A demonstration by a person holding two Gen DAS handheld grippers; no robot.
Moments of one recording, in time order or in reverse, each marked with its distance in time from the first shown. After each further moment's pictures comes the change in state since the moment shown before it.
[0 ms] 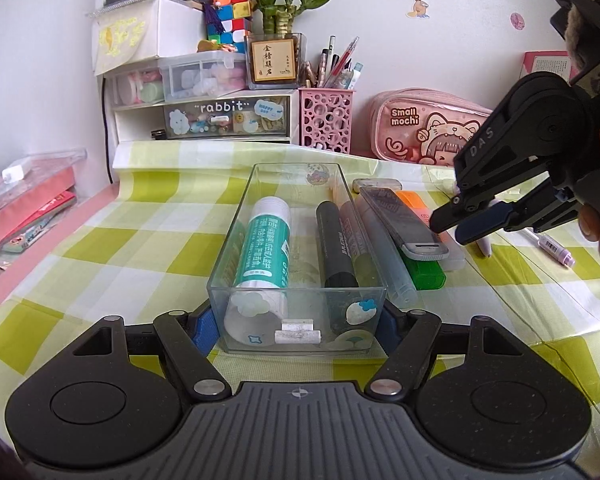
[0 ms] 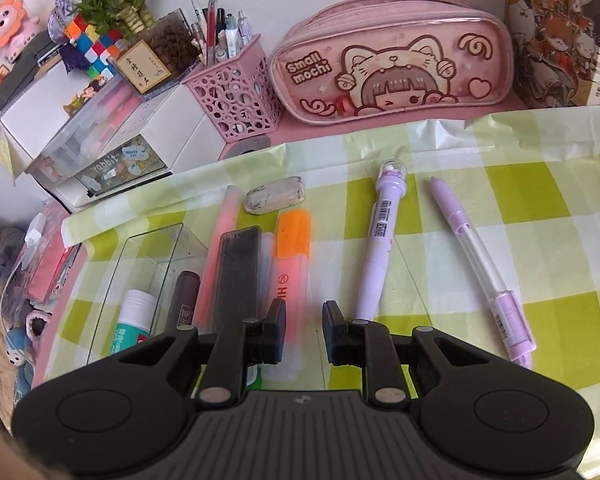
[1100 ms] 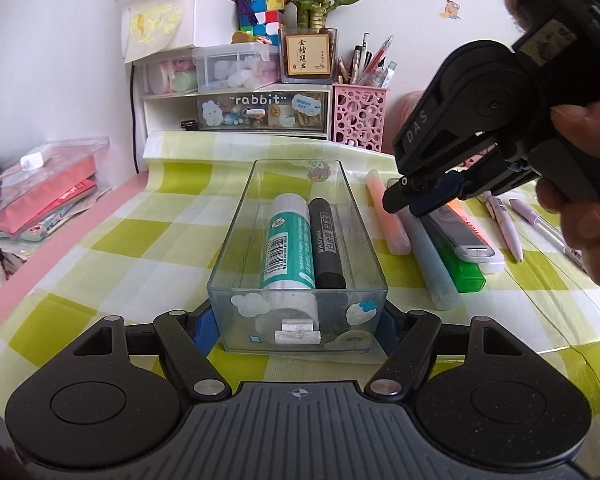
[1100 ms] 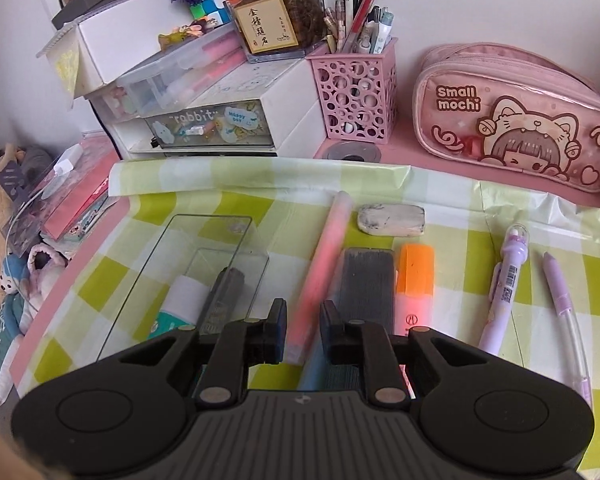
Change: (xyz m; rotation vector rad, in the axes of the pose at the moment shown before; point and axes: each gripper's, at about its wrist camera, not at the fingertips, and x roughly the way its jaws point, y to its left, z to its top) left arm 0.002 0.022 0.004 -0.034 0.021 0.045; right arm 0.025 0.073 0.004 -0.272 0.002 0.017
